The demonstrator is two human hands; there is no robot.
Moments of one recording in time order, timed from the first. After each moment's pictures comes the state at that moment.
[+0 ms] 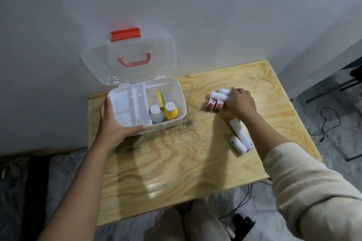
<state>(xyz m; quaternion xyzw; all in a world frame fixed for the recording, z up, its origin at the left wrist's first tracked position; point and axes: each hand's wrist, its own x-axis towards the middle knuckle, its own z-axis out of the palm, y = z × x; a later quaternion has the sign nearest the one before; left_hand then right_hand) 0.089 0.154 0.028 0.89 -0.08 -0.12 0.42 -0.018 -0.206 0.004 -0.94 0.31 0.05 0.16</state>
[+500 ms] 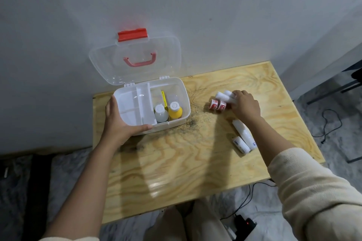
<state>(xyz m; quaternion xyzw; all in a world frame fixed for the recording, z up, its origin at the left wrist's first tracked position) 0.088 0.153 0.029 0.90 -0.09 -0.12 0.42 -0.024 -0.200 0.007 -0.93 0.32 0.04 0.16</state>
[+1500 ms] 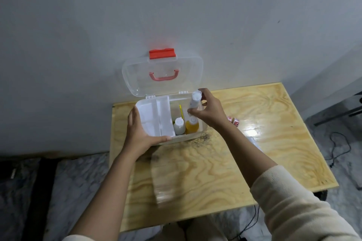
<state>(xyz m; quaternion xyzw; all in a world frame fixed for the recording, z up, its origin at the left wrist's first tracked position) 0.082 0.153 0.036 0.88 -0.08 -0.14 0.44 0.049 -0.075 0.068 -0.85 0.16 -0.06 0.49</state>
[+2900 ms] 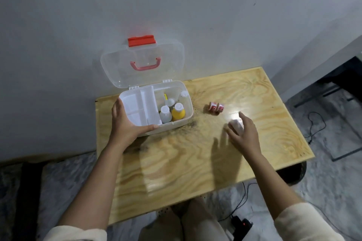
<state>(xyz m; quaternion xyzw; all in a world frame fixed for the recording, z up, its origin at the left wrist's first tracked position) 0.086 0.154 0.027 0.88 -0.10 -0.12 0.45 -0.107 -0.135 0.011 -0.86 0.37 -0.08 0.35</state>
